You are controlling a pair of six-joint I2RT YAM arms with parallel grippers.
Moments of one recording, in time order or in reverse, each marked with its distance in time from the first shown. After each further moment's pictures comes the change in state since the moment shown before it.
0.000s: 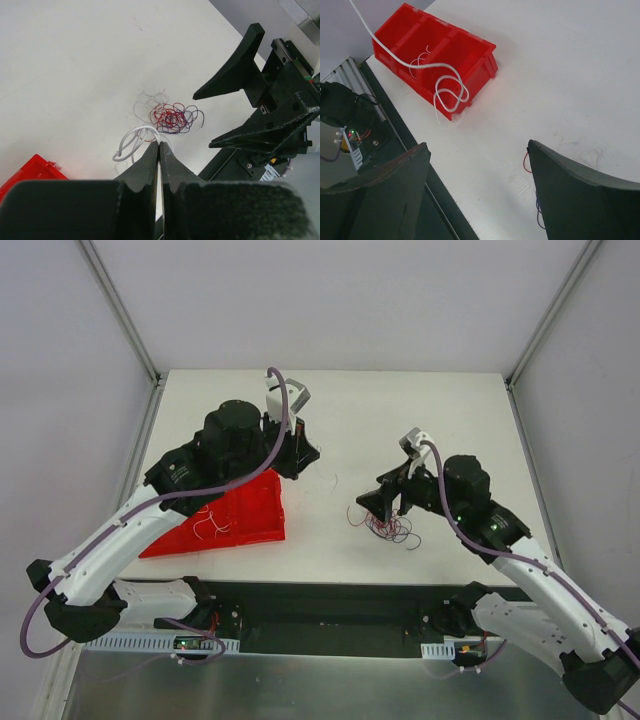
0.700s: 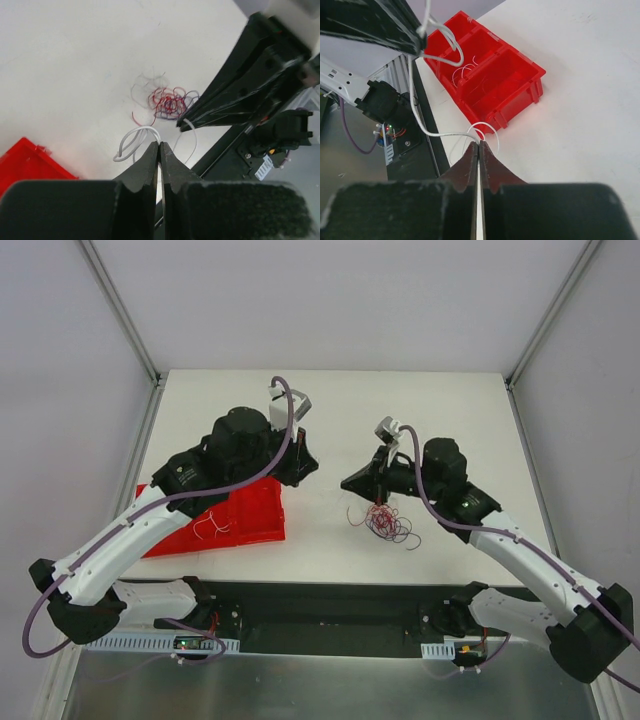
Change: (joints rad) left arm 0.007 0.002 -0.042 -0.013 0.034 -0.037; right arm -0.001 0.238 0.042 0.275 -0.278 0.025
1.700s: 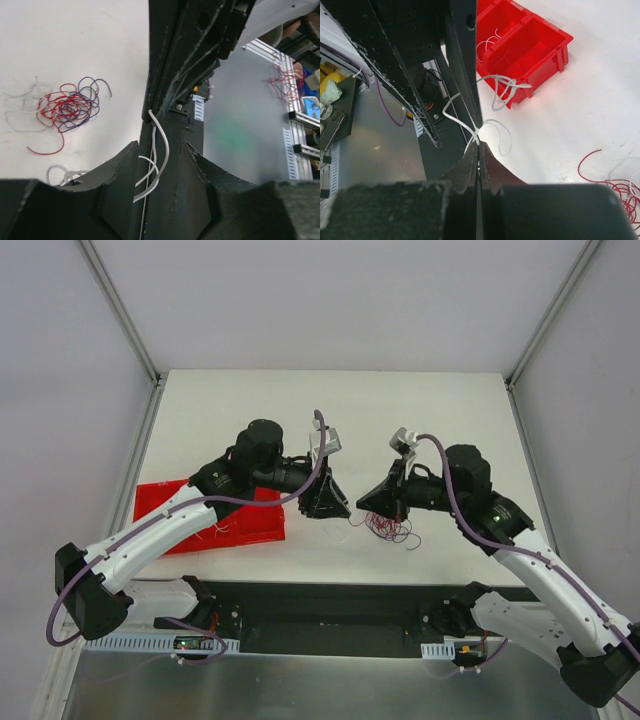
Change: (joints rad) left arm 0.058 0.039 -0.312 0.401 0.705 0.088; right arm 0.000 -0.159 0.076 -0.349 -0.053 0.013
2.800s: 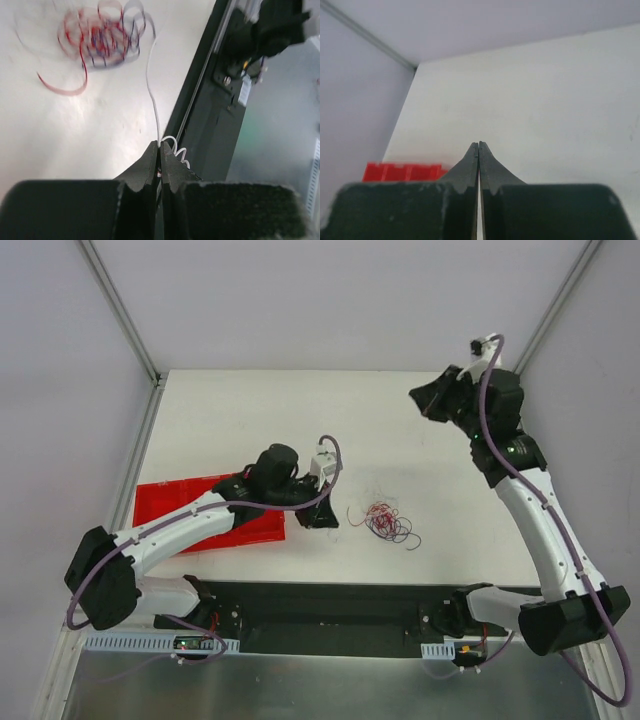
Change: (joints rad) left arm 0.011 0.066 -0.182 0.087 -0.159 -0.021; right arm -0.313 0.302 0.383 -0.005 0.478 0.262
